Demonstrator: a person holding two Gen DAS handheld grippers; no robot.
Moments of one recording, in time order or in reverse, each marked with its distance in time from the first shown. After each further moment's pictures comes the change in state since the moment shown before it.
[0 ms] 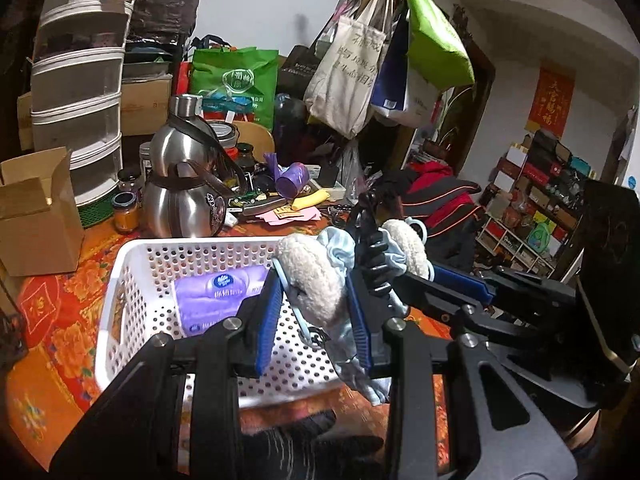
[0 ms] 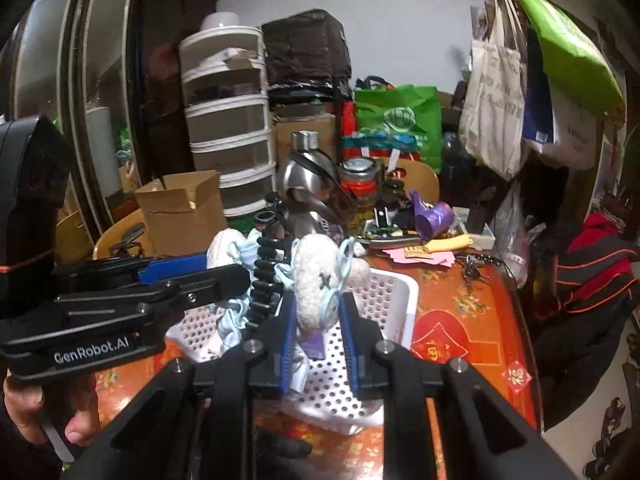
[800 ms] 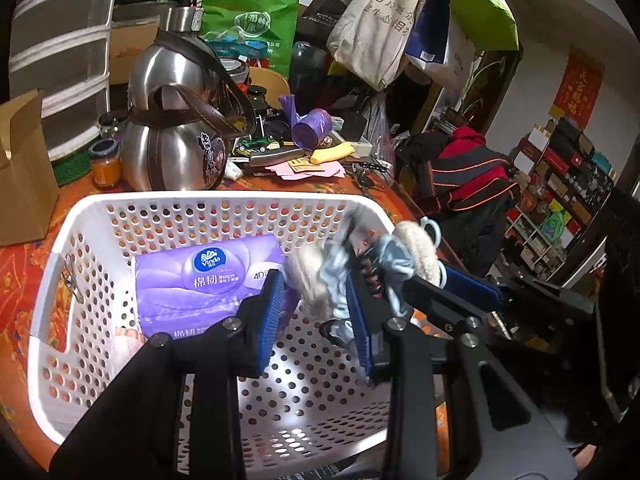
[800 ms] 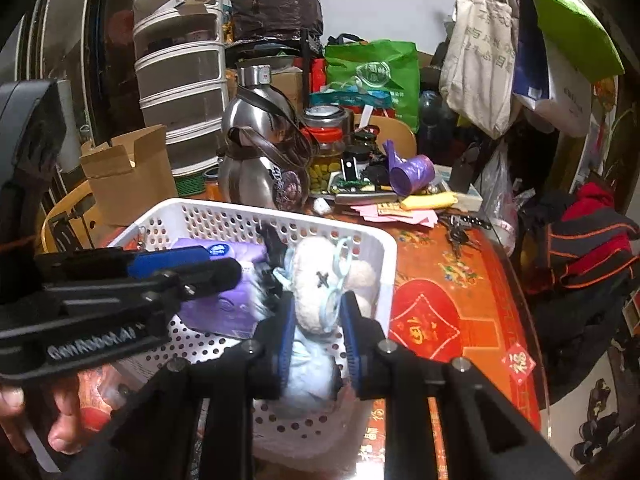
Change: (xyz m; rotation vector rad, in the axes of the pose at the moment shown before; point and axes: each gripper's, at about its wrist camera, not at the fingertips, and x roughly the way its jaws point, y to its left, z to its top) left arm 0.126 0.040 -0.027 -0.073 0.150 0.020; right arm 0.086 -0.033 -0.033 0.019 0.123 -0.105
